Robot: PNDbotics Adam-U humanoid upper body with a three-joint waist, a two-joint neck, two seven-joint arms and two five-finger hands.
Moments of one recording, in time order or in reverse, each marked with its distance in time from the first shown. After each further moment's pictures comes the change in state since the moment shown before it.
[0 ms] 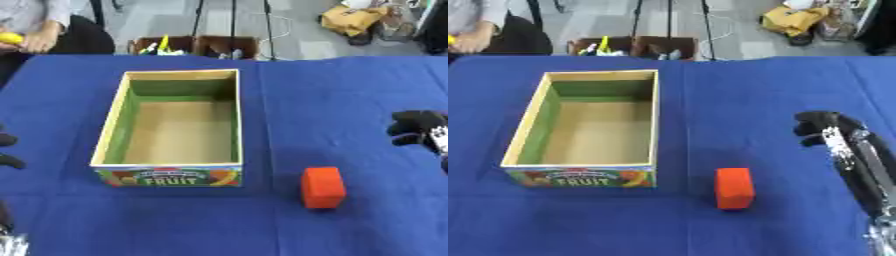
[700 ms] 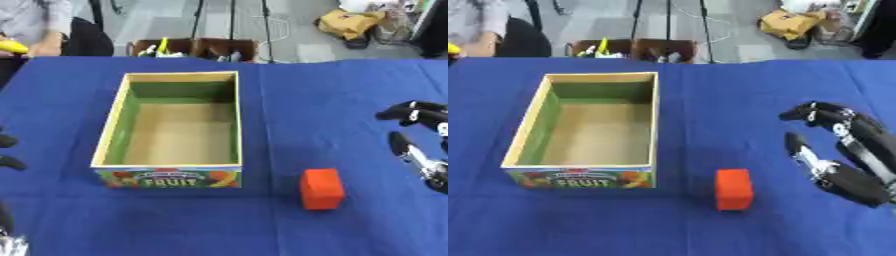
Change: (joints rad) left arm 0.004 0.001 0.000 0.000 0.000 0.003 -0.002; right arm -0.054 -0.162 0.025 0.000 0.283 -0.227 0.295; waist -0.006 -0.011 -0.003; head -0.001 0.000
